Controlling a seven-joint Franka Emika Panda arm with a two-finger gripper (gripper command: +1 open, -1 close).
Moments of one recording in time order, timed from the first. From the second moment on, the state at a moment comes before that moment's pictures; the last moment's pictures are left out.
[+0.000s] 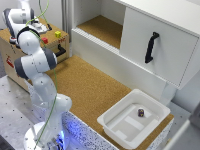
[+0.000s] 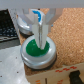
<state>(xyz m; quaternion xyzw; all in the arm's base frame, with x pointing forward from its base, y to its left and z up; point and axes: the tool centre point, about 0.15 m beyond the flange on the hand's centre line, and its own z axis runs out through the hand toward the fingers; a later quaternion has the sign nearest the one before) 0.165 0.442 0.465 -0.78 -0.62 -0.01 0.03</state>
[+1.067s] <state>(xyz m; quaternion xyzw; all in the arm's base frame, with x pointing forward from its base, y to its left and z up) 0.179 0.436 0.515 -0.80 -0.60 -0.06 0.00</state>
